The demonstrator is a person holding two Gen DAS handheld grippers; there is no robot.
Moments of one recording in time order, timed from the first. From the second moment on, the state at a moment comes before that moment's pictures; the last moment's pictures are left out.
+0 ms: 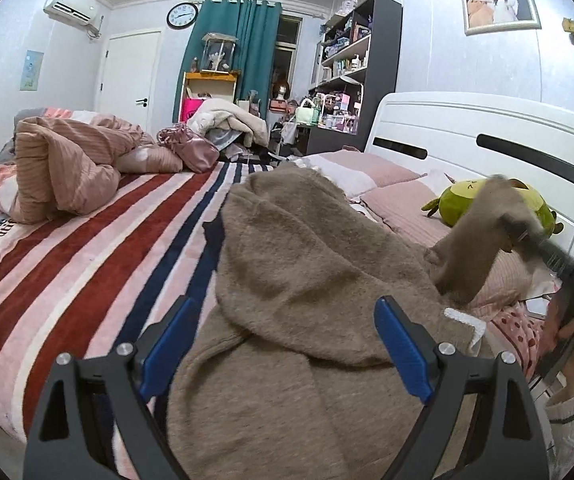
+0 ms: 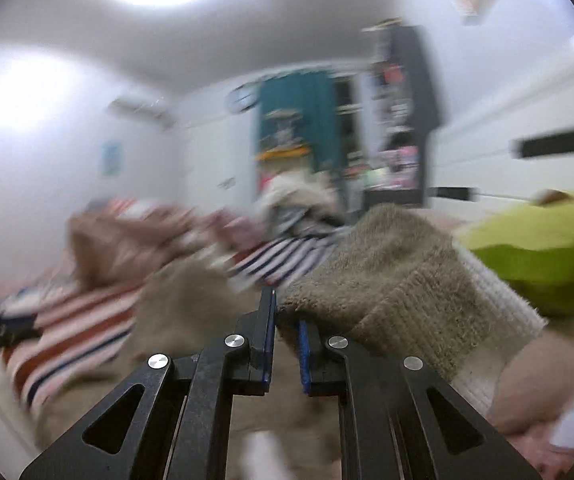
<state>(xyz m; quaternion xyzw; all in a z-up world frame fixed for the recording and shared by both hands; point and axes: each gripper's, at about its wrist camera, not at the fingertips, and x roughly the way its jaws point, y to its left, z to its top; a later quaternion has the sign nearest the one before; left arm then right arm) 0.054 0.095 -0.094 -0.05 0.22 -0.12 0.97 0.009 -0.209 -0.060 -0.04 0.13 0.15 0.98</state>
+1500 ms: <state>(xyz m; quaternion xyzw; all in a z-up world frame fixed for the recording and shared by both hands) 0.051 0.155 -0.117 -0.10 0.23 -0.06 0.97 0.050 -0.137 -0.114 0.07 0.27 0.31 0.91</state>
